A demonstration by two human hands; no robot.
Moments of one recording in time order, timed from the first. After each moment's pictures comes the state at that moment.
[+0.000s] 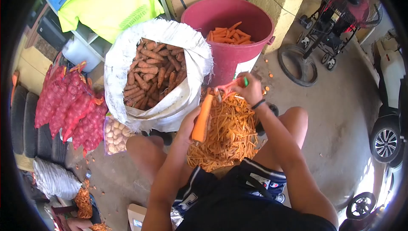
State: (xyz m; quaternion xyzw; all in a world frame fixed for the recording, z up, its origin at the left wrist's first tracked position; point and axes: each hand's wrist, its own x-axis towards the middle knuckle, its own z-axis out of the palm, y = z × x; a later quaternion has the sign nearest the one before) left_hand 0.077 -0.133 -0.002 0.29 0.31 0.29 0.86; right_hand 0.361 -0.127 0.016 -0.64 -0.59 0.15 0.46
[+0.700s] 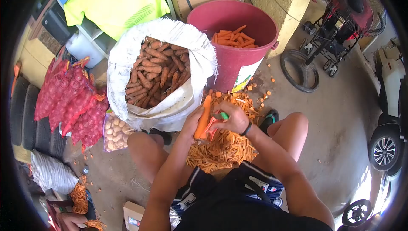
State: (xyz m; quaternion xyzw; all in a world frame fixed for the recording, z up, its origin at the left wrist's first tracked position) left_hand 0.096 -0.139 0.016 0.28 0.31 0.35 0.84; right_hand 0.289 -0.174 0.022 -0.47 -0.75 0.20 0.42
